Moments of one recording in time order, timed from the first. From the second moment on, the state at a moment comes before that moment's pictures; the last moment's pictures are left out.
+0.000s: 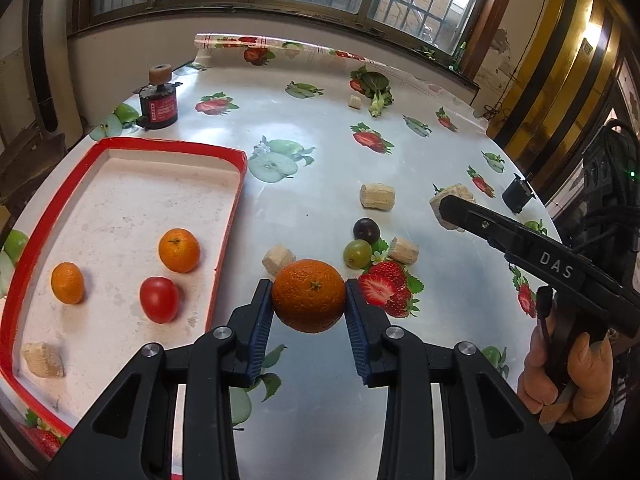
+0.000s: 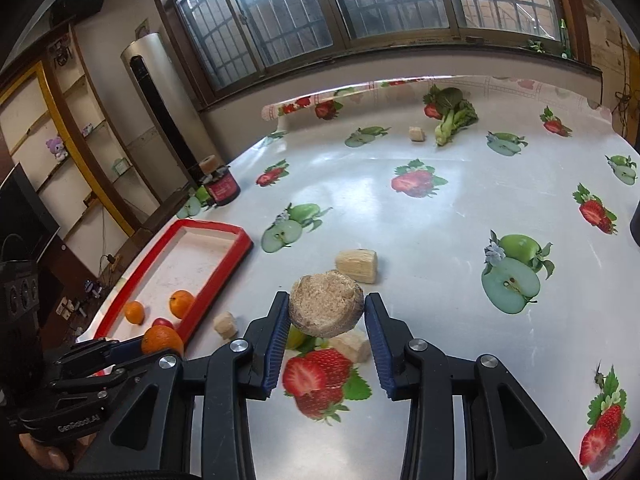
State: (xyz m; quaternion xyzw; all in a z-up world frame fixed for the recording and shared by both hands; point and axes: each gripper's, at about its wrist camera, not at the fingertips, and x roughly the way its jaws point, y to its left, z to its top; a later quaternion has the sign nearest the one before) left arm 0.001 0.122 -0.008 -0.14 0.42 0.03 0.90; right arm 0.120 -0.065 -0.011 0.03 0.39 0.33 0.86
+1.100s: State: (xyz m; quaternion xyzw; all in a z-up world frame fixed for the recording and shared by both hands) left arm -0.044 0.195 0.006 -0.16 0.39 0.11 0.90; right arm 0.054 0.014 0.024 -0.02 0.36 0.41 0.83
